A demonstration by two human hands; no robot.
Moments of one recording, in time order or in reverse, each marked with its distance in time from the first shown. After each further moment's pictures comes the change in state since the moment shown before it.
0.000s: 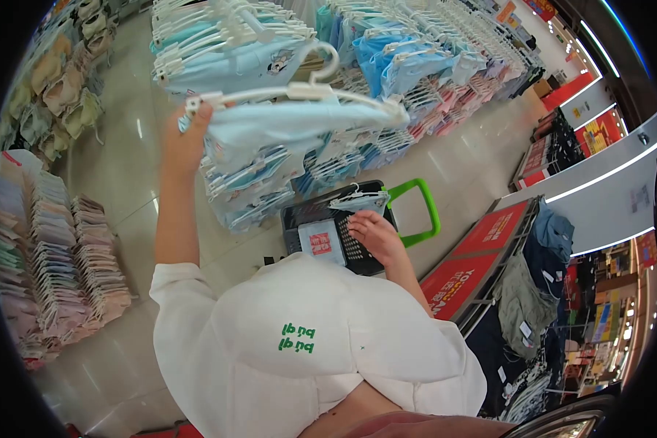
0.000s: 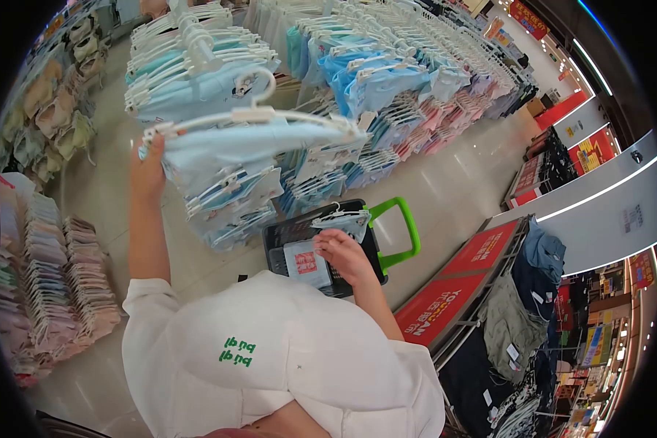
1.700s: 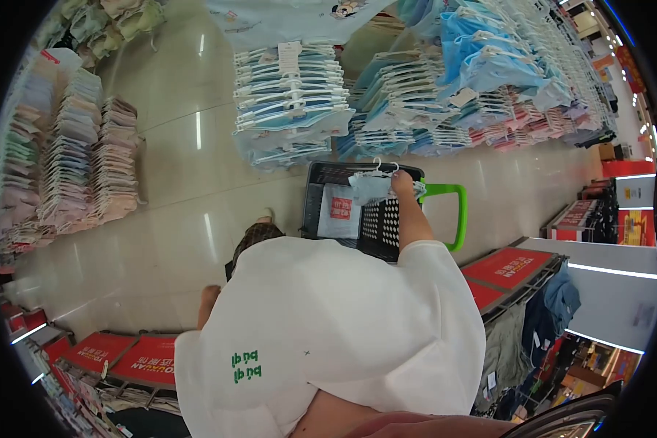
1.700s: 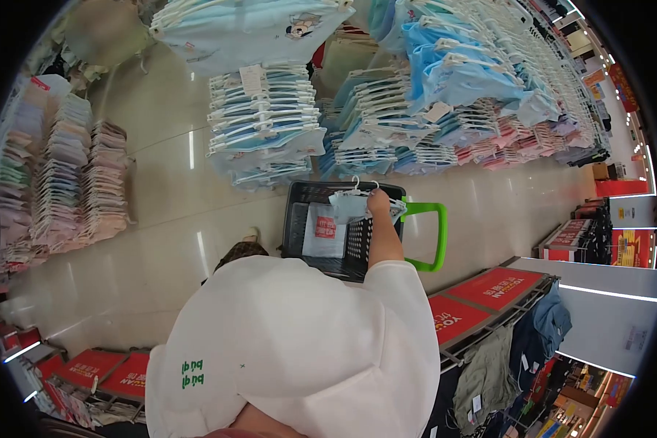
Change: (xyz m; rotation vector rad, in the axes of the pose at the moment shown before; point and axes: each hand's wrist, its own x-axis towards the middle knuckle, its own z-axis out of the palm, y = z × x) left_hand -0.552 -0.151 -0.122 0.647 0.468 -1.433; right_hand 0.173 0.077 -0.278 -1.803 0.468 0.045
